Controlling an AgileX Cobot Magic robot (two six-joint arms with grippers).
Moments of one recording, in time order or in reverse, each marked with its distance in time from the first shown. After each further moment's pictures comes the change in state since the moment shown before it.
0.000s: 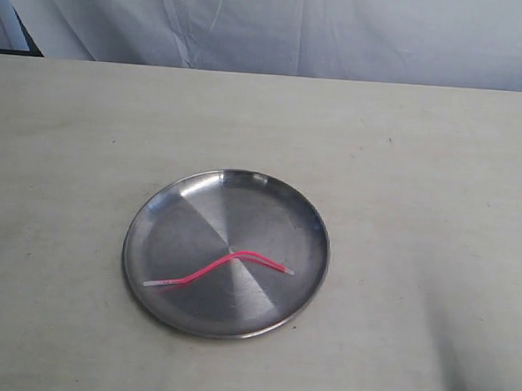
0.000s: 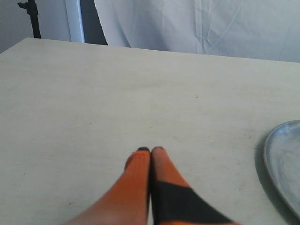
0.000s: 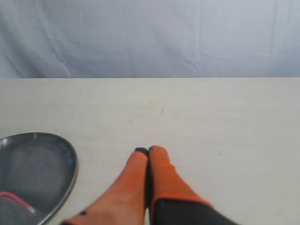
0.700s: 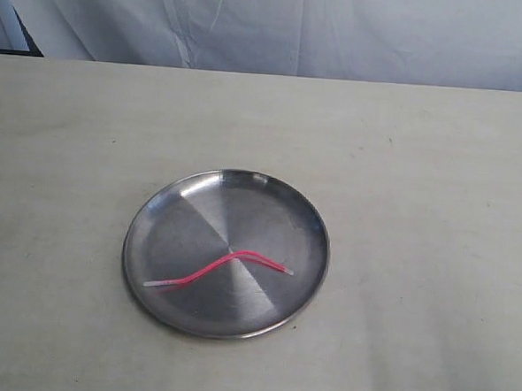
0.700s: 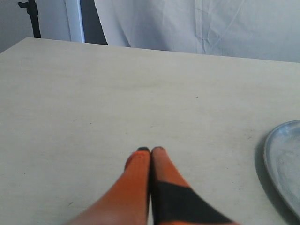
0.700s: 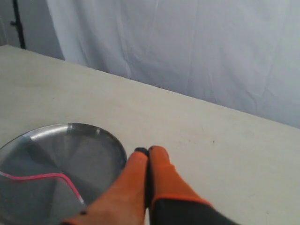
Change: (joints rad) left arm 0.000 0.000 0.000 0.000 0.000 -0.002; right arm 0.311 0.153 -0.176 -0.091 0.017 -0.078
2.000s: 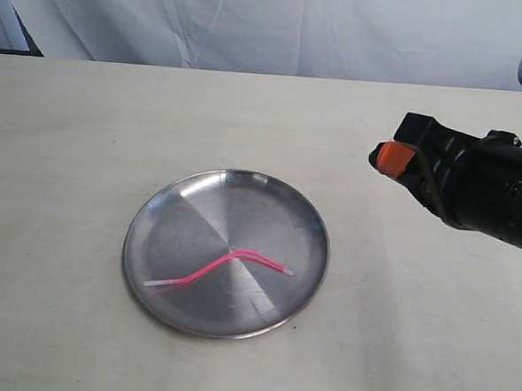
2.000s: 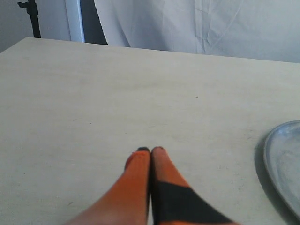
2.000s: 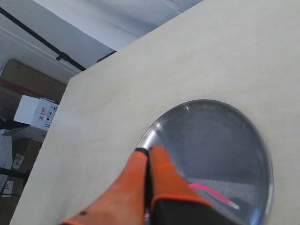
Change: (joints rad) left arm 0.000 0.000 0.000 0.000 0.000 0.000; right arm -0.002 0.768 -0.108 -1.005 -0.606 1.853
